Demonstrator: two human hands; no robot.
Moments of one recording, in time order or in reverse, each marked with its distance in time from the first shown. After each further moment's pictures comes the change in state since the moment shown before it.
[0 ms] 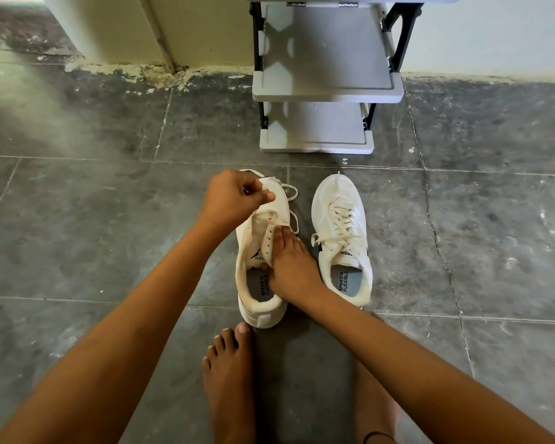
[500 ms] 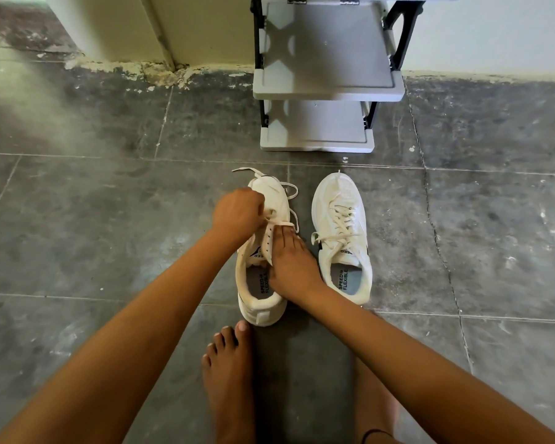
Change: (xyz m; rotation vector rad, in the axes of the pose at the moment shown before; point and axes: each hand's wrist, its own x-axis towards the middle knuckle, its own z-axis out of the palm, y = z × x) left_hand 0.008 -0.020 0.029 0.703 -0.209 0.071; right_hand -0.001 0.000 -0.002 -0.004 0.015 -0.005
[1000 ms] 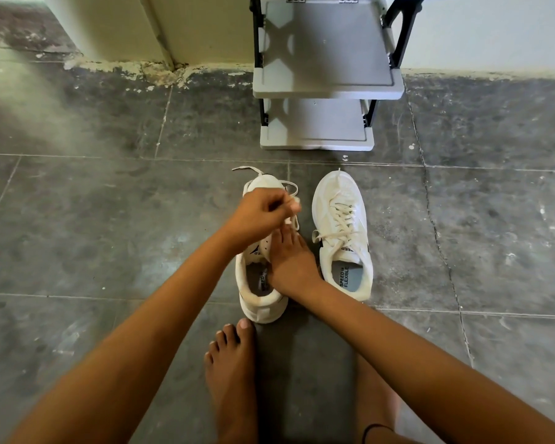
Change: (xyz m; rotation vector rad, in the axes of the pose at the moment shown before) left_hand -0.030 0.020 -0.017 -0.849 -0.084 0.114; right_hand 0.004 -0.003 0.003 -0.044 -0.015 0.009
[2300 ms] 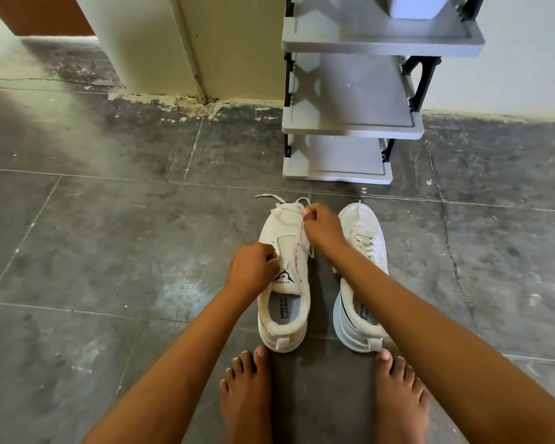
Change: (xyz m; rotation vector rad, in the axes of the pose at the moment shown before) left_hand -0.016 -0.057 0.002 0.475 0.142 -0.201; right_hand 0.067 0.014 -0.068 0.728 0.285 0.262
